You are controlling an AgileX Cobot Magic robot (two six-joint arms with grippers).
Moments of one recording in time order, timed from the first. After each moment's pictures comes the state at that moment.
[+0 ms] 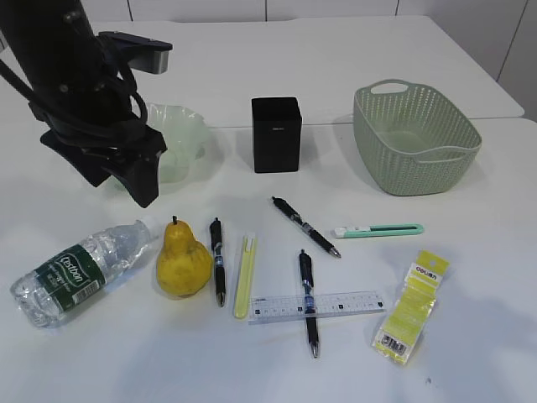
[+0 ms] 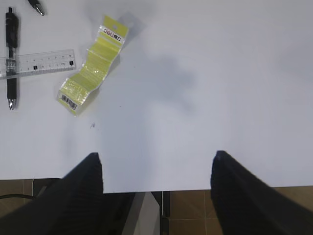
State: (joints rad) left arm -0.46 1.80 -1.54 -0.03 1.24 0.02; right arm 0.04 1.00 -0.97 0.02 1.25 0.09
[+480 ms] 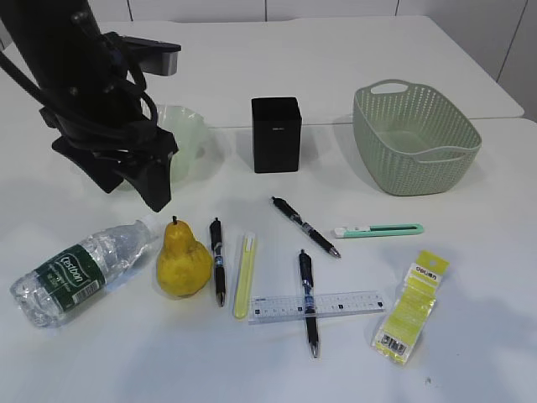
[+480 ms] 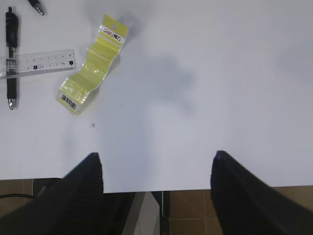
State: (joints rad) left arm -0.47 1.80 -1.54 -0.08 1.24 0.02; right arm 0.04 1.00 -0.97 0.02 1.25 0.09
